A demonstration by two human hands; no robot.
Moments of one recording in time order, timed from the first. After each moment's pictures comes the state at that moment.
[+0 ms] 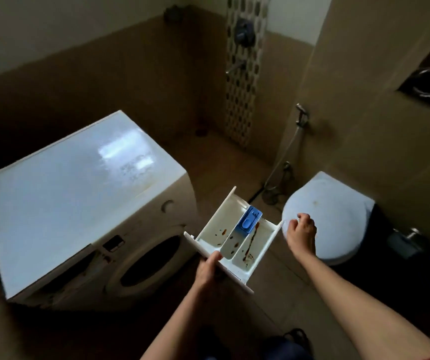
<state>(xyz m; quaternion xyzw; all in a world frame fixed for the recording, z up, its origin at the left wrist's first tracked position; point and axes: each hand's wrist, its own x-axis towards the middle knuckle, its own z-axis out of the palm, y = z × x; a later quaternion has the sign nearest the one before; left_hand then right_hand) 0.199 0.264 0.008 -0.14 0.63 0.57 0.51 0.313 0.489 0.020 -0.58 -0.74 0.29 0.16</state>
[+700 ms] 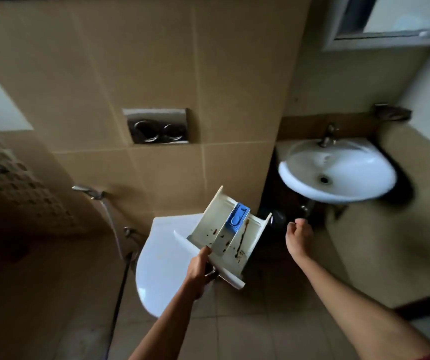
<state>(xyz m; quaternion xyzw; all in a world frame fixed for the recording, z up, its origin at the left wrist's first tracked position) 0.472 0.650 0.076 0.20 0.62 0.37 0.66 0.729 0.722 0.056 -0.80 -0.44 0.15 0.39</state>
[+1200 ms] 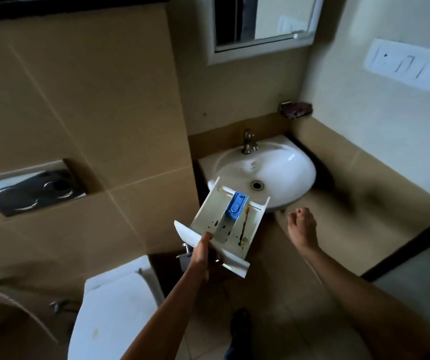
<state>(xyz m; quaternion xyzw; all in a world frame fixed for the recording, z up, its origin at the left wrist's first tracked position) 0.688 0.811 0.097 0.27 0.57 0.26 0.73 0.953 0.784 0.066 -0.85 -0.35 0.06 0.38</state>
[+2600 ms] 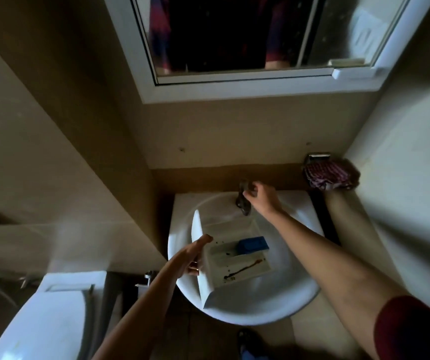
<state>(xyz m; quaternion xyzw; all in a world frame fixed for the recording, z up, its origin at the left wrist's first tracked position) 0.911 1.083 0.066 0.27 0.72 0.13 0.63 1.133 1.206 0.091 -0.68 -0.65 0.26 0.21</state>
